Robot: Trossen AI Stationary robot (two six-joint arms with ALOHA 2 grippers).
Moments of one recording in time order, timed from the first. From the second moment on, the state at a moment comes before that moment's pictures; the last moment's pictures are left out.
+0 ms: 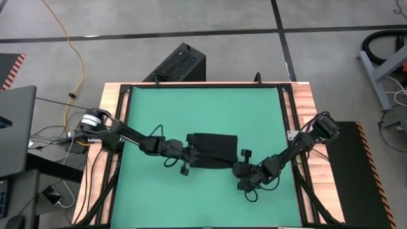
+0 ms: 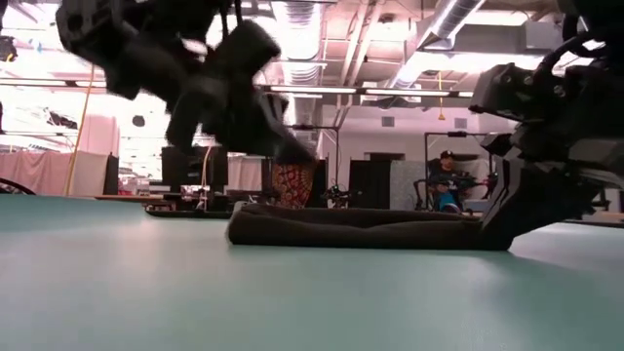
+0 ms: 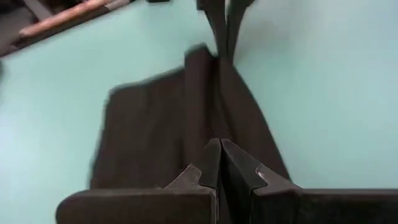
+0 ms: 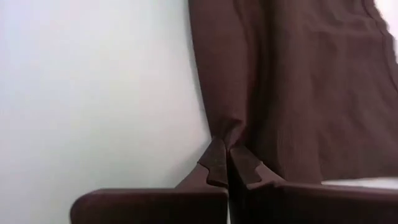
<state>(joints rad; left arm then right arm) -0.19 1.71 0.68 0.63 -0.13 0.28 0.61 1.72 0.75 -0.16 0.56 0.56</state>
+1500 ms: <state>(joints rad) -0.17 1.85 0.69 0.60 0.02 0.25 0.55 1.65 0.98 -0.41 0.39 0.74</state>
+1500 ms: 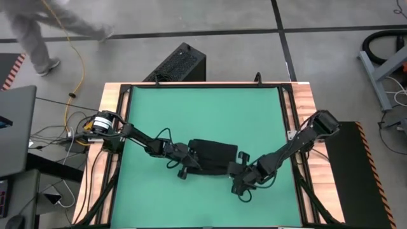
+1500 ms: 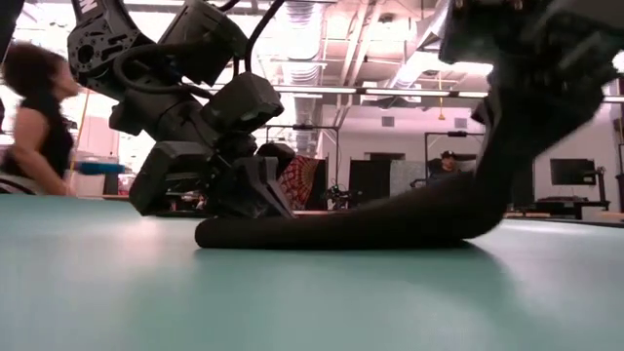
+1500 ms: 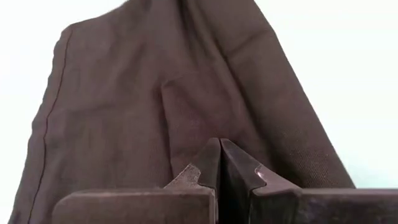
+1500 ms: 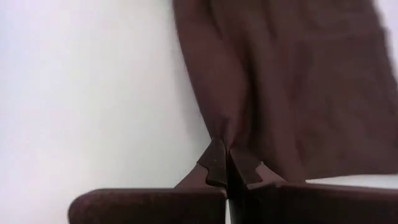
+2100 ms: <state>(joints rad) -0.17 1.85 0.69 0.55 0.09 0.24 0.36 1.58 0.98 -0.53 0.27 0.96</state>
